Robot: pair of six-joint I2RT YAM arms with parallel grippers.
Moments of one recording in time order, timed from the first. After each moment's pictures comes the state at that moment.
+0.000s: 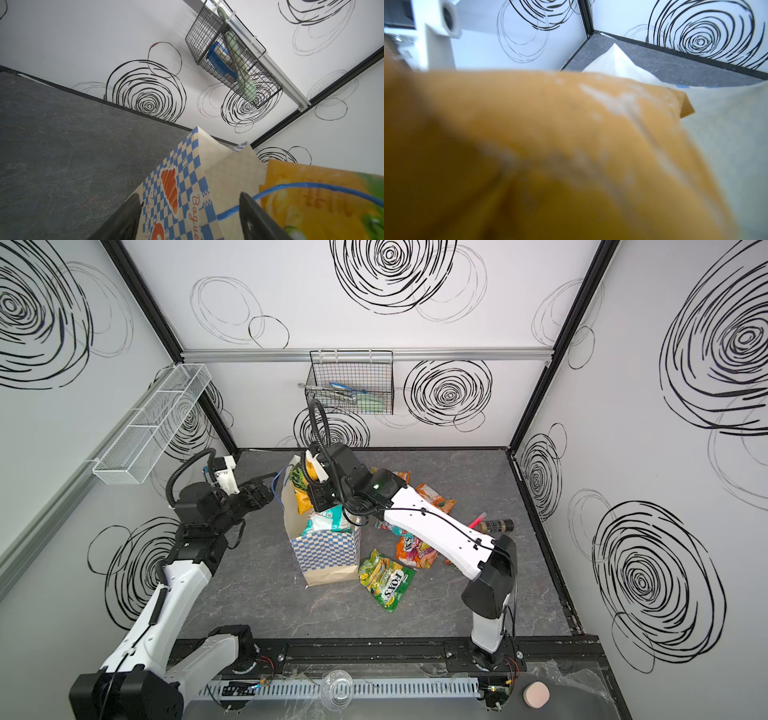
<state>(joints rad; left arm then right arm) 0.08 0.99 0.79 -0.01 0.42 -0.51 0.98 1.78 1.90 -0.68 -0.06 0.37</state>
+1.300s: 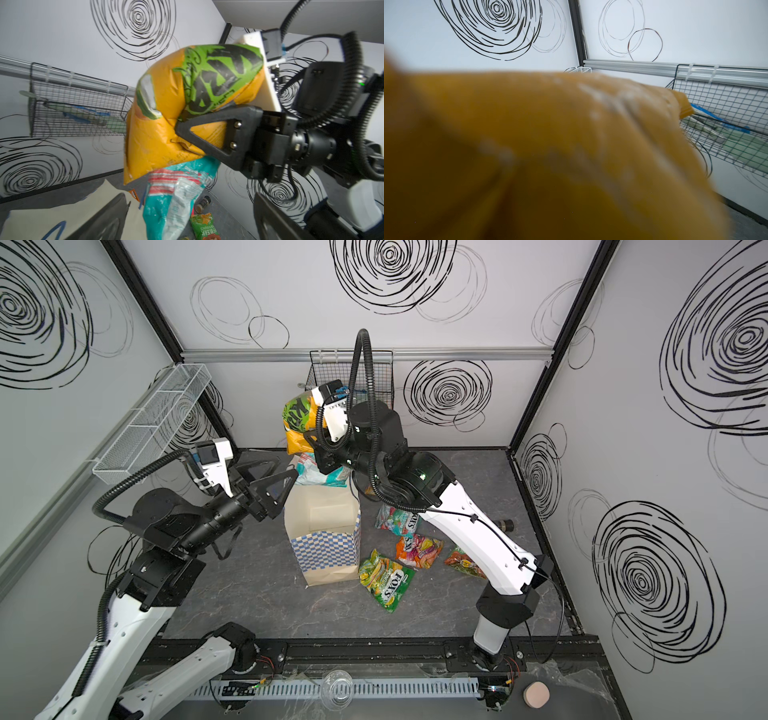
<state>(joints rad) -0.41 0.82 1.14 -0.13 0.42 -0.44 0.96 1.70 2.21 -0.64 0.04 0.20</state>
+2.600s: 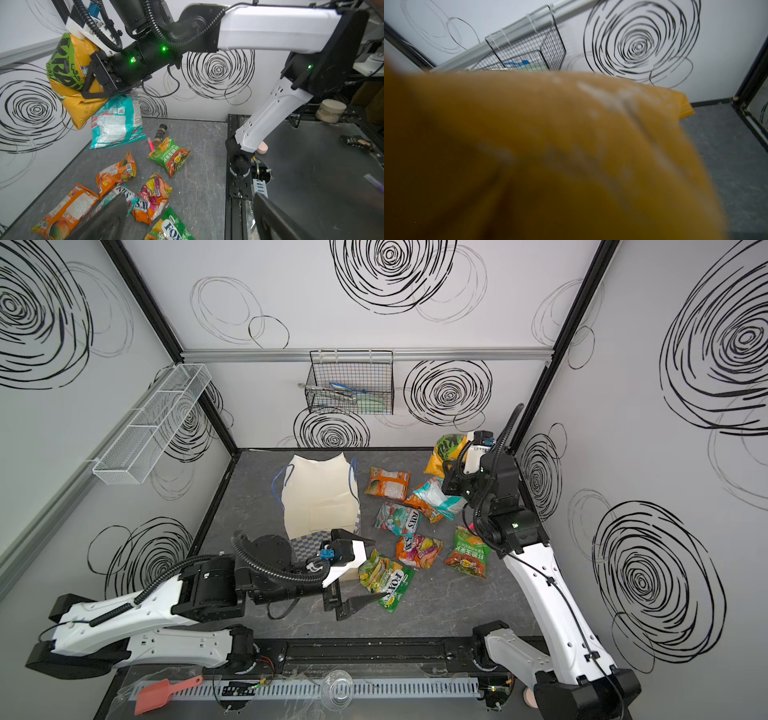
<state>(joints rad) -1.31 1.02 1.19 -0.43 -0.05 0.11 0.26 1.05 1.15 -0.43 -0.10 0.38</state>
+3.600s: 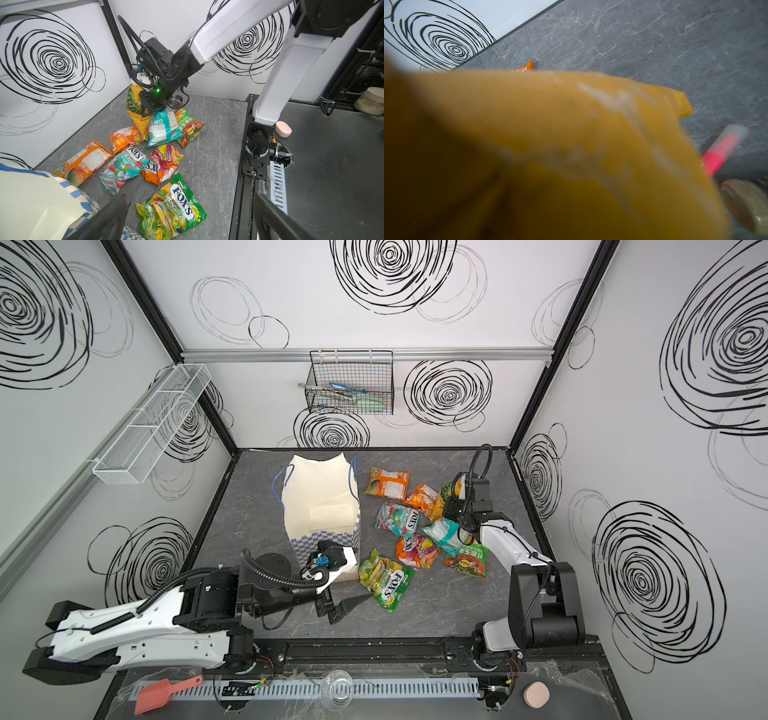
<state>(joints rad) -1.32 0.90 0.99 -0.42 -0.17 0.02 0.10 1.45 0.85 -0.15 -0.17 0.41</state>
